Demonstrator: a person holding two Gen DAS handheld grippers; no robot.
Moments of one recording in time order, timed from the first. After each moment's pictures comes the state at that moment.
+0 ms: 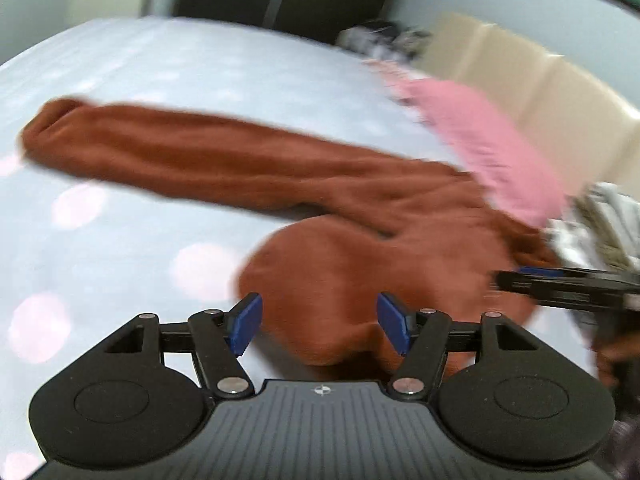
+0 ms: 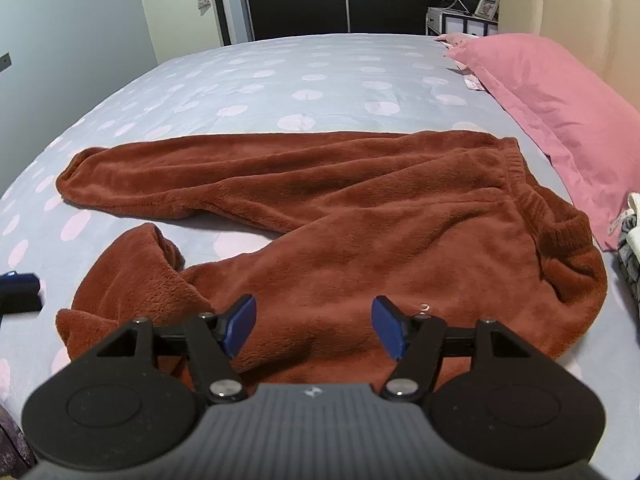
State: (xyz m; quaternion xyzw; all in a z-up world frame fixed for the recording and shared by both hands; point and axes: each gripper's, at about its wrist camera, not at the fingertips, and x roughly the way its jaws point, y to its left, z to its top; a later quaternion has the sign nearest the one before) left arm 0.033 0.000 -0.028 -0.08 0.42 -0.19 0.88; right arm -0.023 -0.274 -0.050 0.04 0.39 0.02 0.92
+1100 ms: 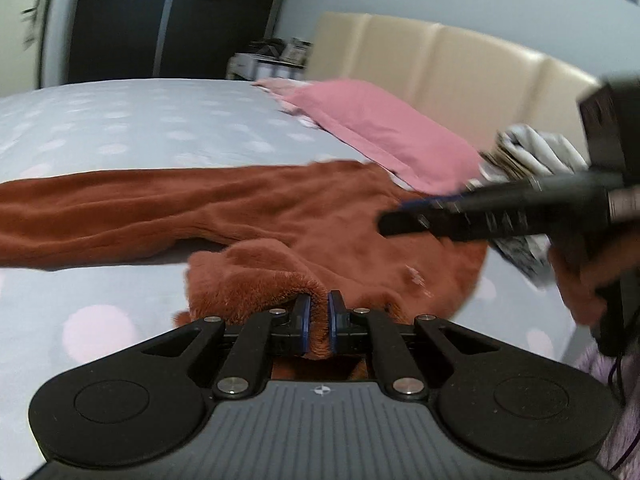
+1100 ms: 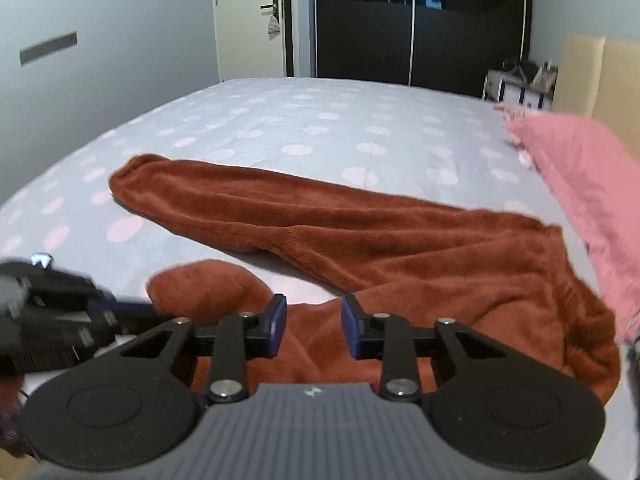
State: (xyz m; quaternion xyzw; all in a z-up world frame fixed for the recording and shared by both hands) left arm 0.002 -0.078 -0.027 0.00 0.32 -0.37 0.87; right arm -0.028 -0.237 -0.018 0.00 0.33 0.10 0.94
